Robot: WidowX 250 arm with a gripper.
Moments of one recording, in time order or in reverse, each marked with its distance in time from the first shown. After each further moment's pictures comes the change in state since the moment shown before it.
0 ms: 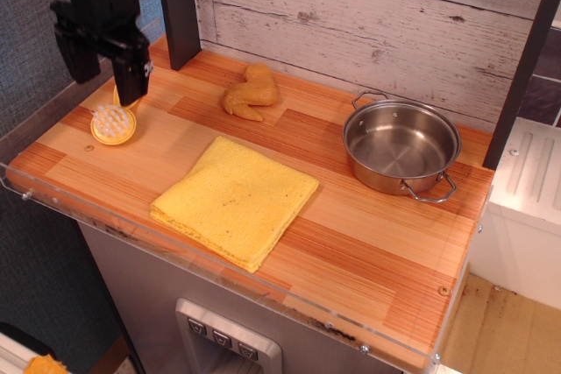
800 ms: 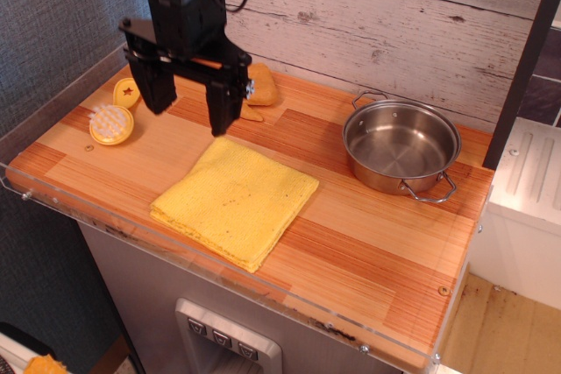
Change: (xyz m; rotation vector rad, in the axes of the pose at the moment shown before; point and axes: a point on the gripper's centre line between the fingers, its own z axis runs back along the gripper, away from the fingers) arm -0.014 -0.106 0.029 -0.085 -0.057 0.117
